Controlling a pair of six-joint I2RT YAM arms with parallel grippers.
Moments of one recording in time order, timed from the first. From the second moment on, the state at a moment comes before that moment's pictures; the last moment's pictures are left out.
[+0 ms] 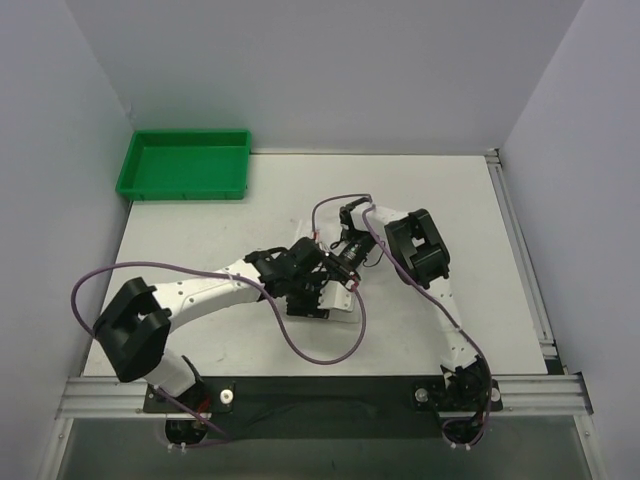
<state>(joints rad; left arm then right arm) -0.90 1.50 1.03 -0.59 0.23 0.81 0.50 2.50 1.78 -1.62 -1.08 -0.80</state>
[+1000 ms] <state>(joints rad) -0.72 2.10 1.55 -1.04 0.79 0.63 0.04 1.91 1.72 -1.42 -0.84 -0.67</state>
